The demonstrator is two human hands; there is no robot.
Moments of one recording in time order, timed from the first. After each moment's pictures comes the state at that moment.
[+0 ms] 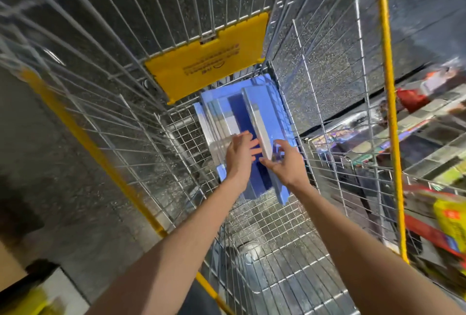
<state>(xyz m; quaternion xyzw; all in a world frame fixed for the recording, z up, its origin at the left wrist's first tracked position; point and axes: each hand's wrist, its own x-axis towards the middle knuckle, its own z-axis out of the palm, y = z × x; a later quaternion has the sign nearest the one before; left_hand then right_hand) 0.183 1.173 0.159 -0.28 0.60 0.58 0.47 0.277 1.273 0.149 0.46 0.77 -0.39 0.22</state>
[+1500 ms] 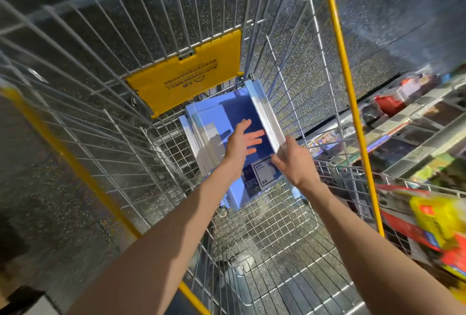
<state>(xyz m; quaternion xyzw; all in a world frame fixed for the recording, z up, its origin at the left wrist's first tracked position) 0.161 1.212 0.183 -0.16 0.57 0.57 0.56 0.291 1.329 0.173 0.39 0.84 -0.31 0.21</state>
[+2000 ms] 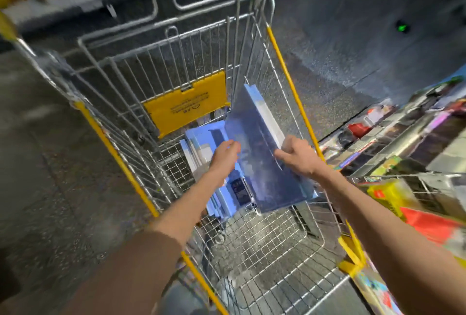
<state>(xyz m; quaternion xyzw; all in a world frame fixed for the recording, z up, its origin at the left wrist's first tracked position) 0.177 1.181 0.236 -0.07 0.68 0.51 0.52 0.294 1.352 0.299 0.31 0.88 -0.33 0.16</state>
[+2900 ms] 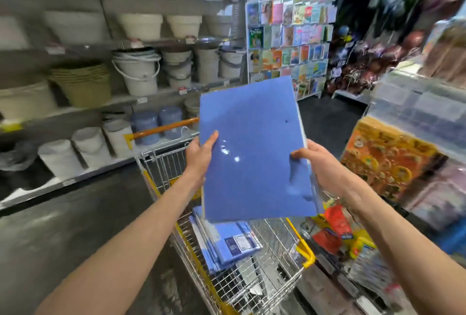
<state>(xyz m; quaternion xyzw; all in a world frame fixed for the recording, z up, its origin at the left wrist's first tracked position) 0.318 1.068 0.589 0.10 0.59 0.77 0.21 0.537 1.248 0.637 0.22 0.69 -0.67 -0.17</state>
